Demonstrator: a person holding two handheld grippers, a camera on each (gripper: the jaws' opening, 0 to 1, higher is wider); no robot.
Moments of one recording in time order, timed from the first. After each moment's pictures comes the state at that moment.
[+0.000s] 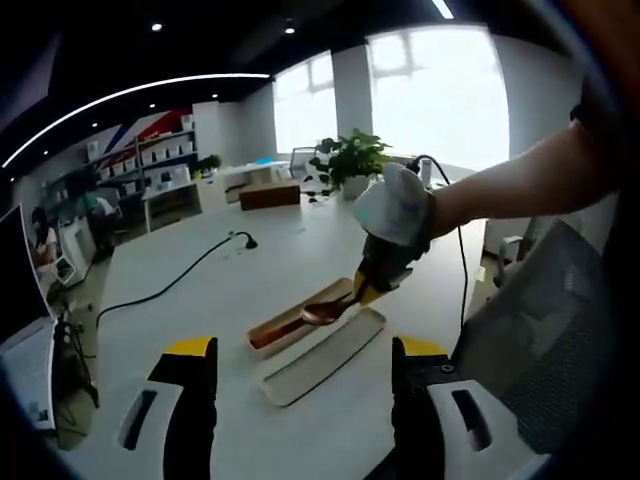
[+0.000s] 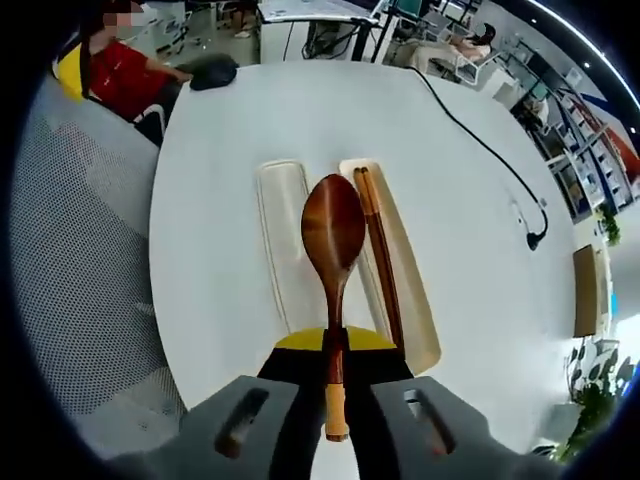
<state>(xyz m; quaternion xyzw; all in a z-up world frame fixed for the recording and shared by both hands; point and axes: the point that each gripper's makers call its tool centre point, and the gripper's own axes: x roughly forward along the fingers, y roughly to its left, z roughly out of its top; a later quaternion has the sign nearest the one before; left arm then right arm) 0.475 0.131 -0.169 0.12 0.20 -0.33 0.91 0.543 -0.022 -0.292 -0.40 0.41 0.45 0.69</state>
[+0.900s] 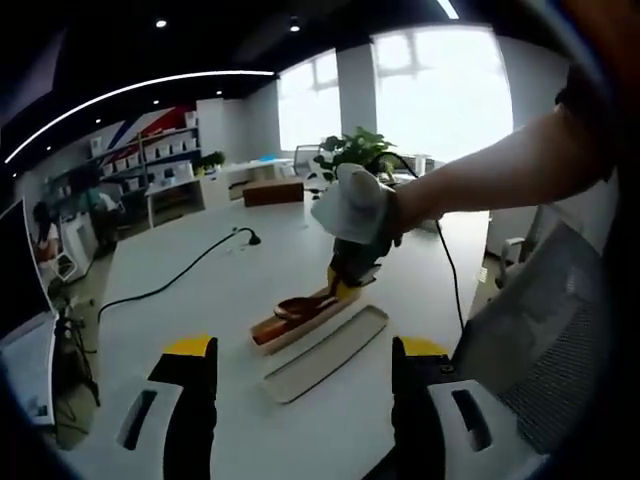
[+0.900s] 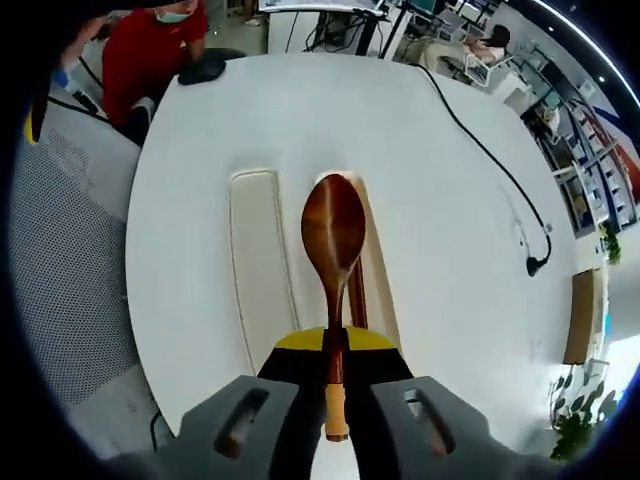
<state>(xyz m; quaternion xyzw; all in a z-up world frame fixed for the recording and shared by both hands) 0.476 0.135 -0.172 0.11 0.21 -0.33 0.91 0.581 0.004 -0.302 -0.44 0.41 0.46 0.66</state>
